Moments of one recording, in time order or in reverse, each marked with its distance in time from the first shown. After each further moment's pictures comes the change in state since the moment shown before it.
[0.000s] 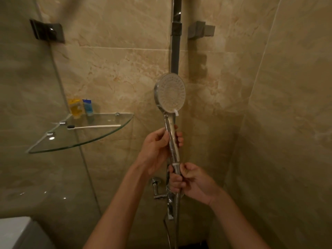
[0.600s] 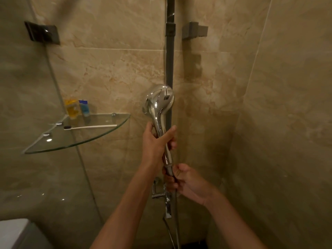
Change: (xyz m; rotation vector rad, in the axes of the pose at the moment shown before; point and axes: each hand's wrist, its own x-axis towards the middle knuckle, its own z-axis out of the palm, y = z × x) left_hand 0.005 -0.016 0.013 0.344 0.326 0.230; right_hand -0.001 0.008 -0.002 -0.214 0.122 -0.022
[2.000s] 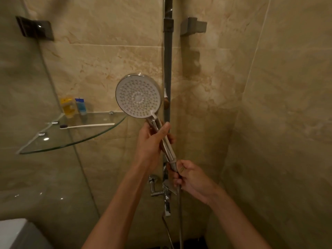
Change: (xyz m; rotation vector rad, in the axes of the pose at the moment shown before) left_hand -0.003 0.016 -0.004 -0.081 -0.051 -0.047; right_hand -0.016 -0.016 0.010 -0.207 0.160 -0.016
